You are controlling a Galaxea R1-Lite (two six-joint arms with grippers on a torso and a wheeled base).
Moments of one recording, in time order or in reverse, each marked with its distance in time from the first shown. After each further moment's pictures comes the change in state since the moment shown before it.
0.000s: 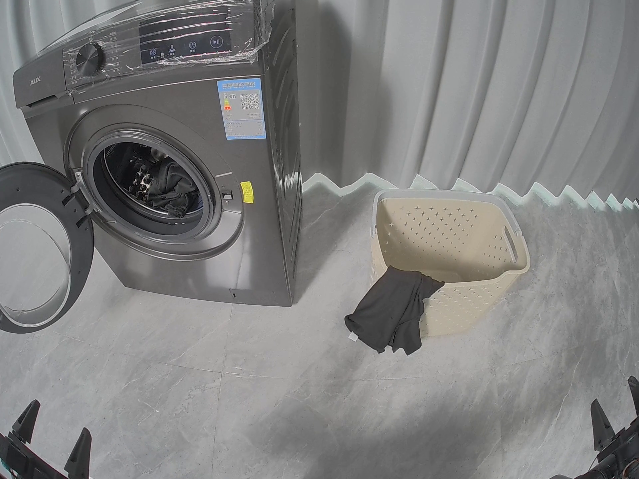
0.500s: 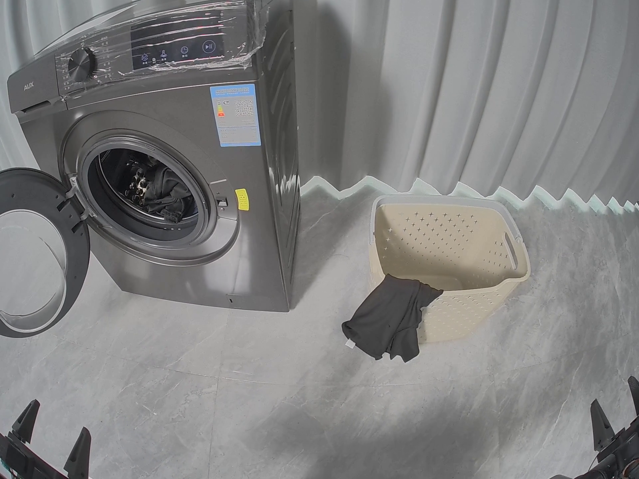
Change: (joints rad) left arm 0.000 0.000 0.000 -0.001 0.003 -0.003; right arm -0.001 0.000 0.000 0.000 0.001 -0.002
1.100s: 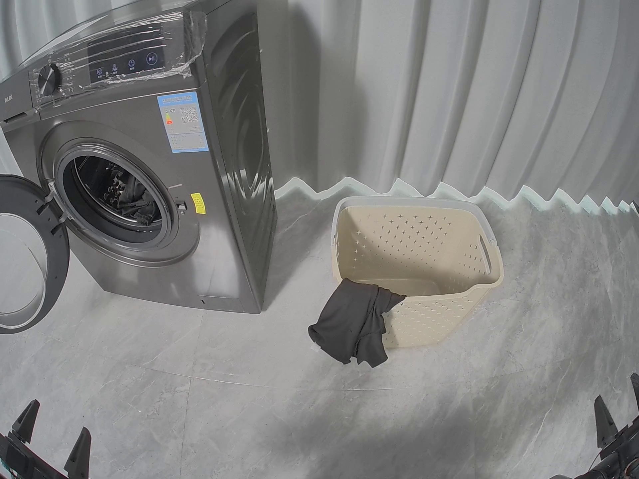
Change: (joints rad) left arm 0.000 0.000 0.000 -0.001 0.000 0.002; right arm -0.001 0.000 0.000 -0.024 -0.004 0.007
